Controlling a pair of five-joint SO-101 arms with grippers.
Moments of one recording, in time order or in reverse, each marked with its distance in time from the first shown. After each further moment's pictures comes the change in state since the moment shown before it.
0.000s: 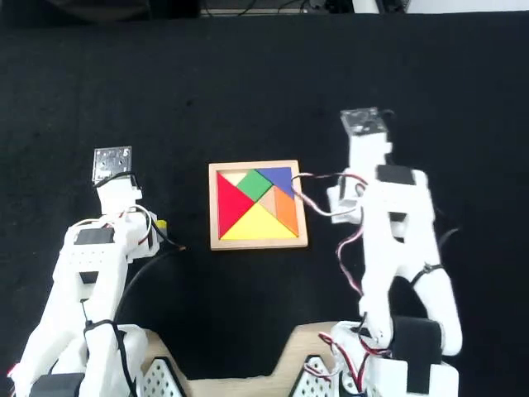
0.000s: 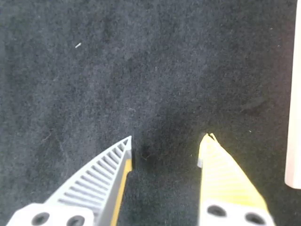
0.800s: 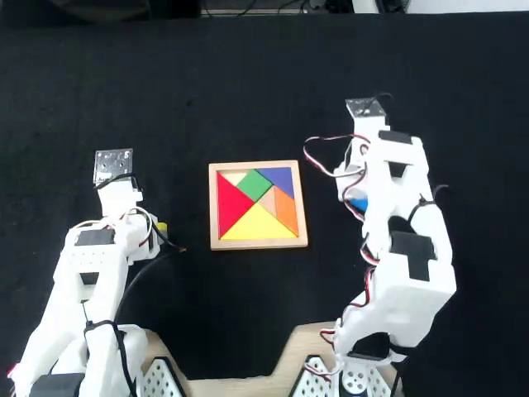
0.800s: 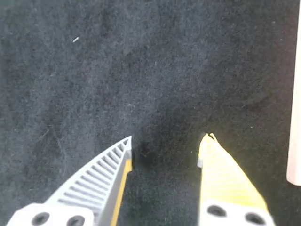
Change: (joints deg) left arm 0.1 0.0 0.8 0.0 0.0; right arm 3.8 32.4 -25.0 0.0 3.3
